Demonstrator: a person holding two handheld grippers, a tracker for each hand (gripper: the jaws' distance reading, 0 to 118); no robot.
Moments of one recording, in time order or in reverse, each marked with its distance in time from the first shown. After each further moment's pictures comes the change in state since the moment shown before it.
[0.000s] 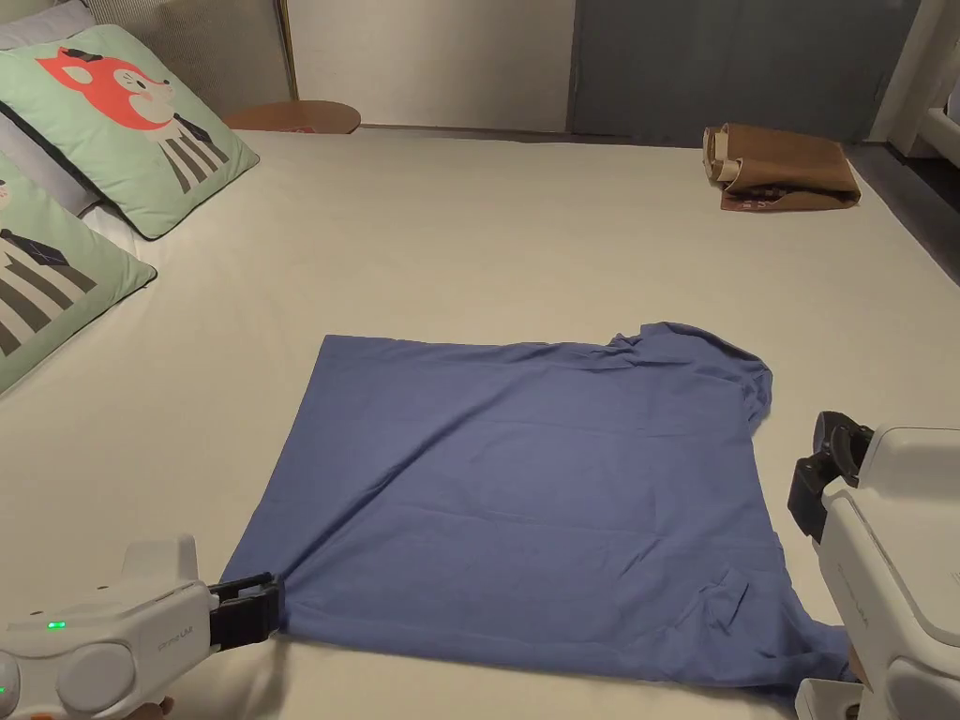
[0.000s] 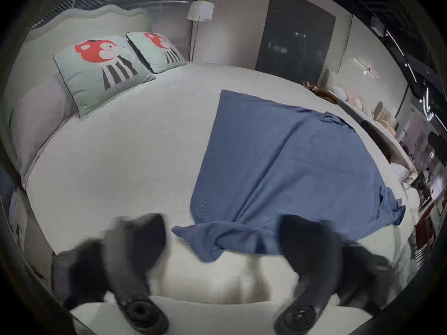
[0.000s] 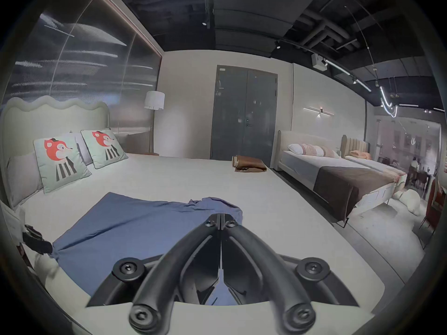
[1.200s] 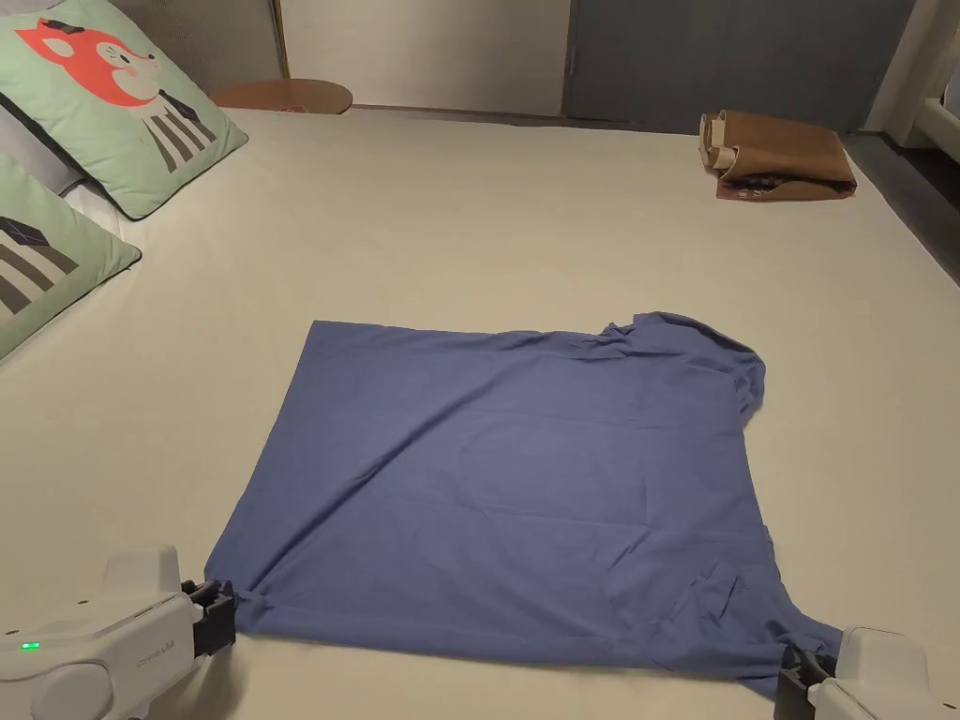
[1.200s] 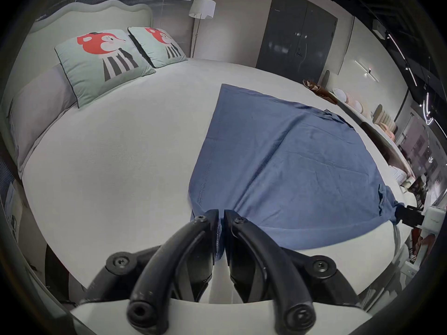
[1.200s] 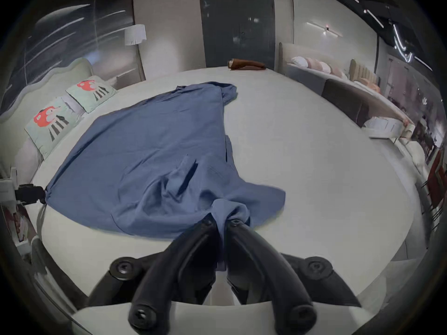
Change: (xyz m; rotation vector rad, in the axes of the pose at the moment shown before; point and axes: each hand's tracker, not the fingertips) left arm 0.001 -0.014 0.002 -0.005 -0.012 0.044; right arm 0.030 -0.137 0.001 -0.538 0.037 -0.110
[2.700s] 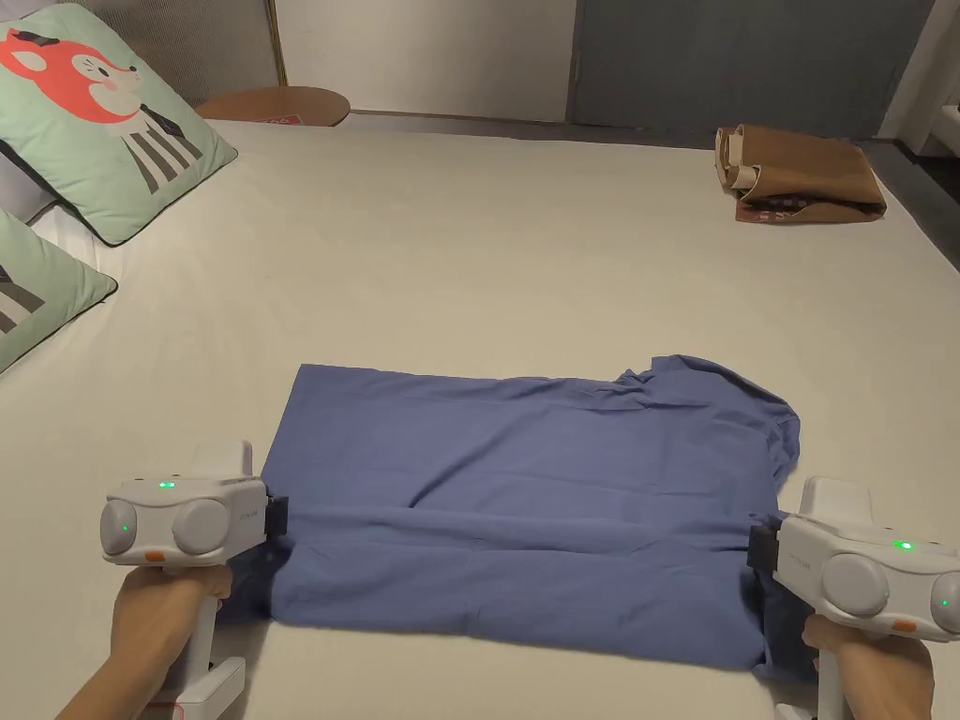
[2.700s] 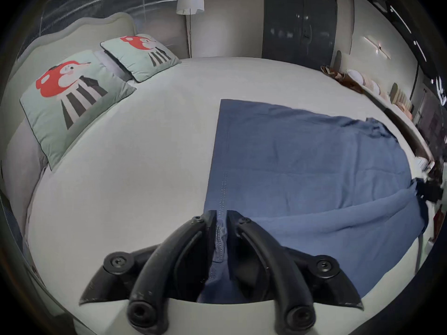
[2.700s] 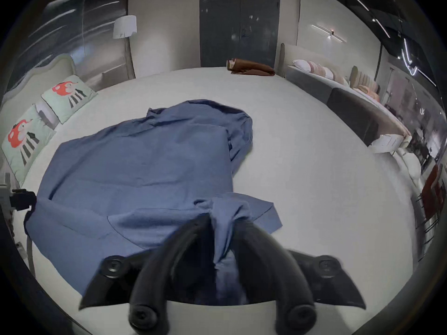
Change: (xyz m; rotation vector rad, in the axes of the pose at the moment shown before) left arm 0.048 0.146 -0.151 -0.050 0.115 -0.079; right arm -0.014 0.167 -0.152 -0.045 -0.060 0.009
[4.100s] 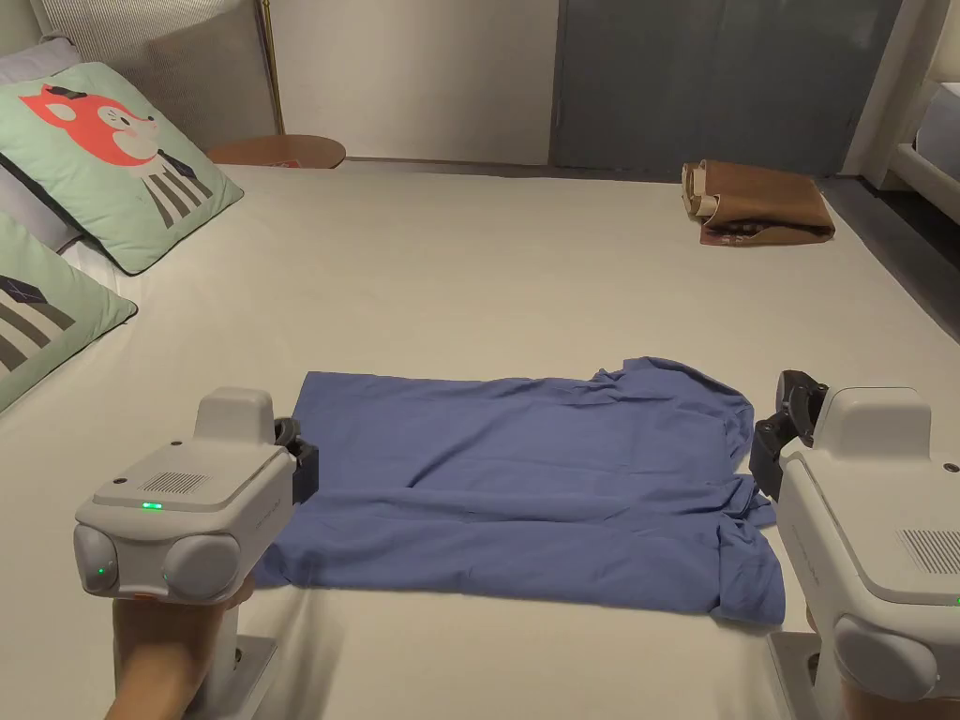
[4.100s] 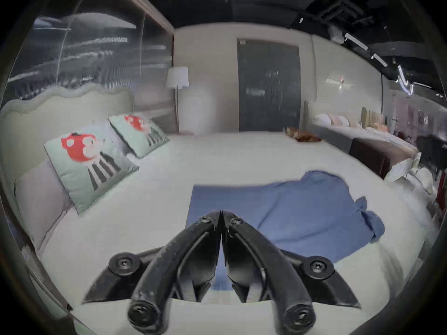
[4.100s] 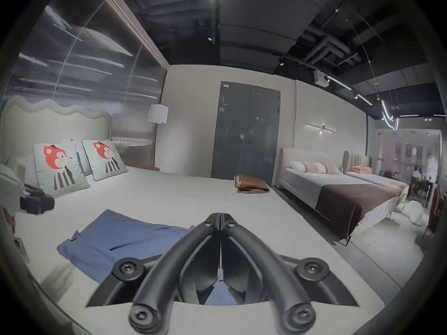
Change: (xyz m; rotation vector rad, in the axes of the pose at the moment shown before) left arm 0.028 -0.037 0.167 0.370 -0.061 -0.111; right arm -0.037 -0.018 0.215 0.695 0.021 0.120
